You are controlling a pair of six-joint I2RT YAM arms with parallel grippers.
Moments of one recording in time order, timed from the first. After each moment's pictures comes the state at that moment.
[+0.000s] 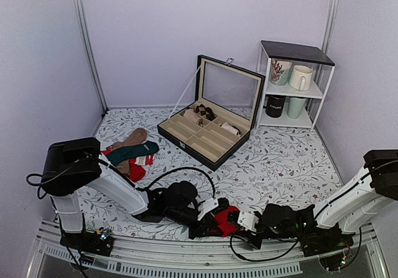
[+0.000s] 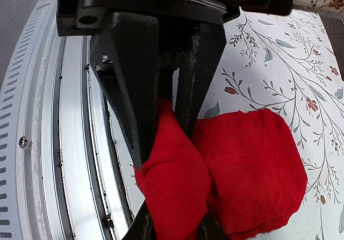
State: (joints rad) left arm -1.24 1.93 0.71 0.56 0.43 -0.17; right arm 1.41 1.48 0.25 0.62 0.15 0.05
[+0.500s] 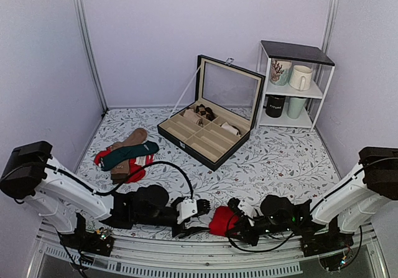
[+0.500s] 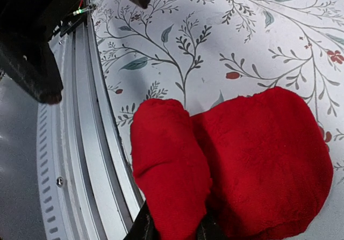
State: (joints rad) left arm -1.35 1.52 0.49 0.57 0.01 0.13; right arm 1.32 1.50 0.27 0.61 -0.07 0.38
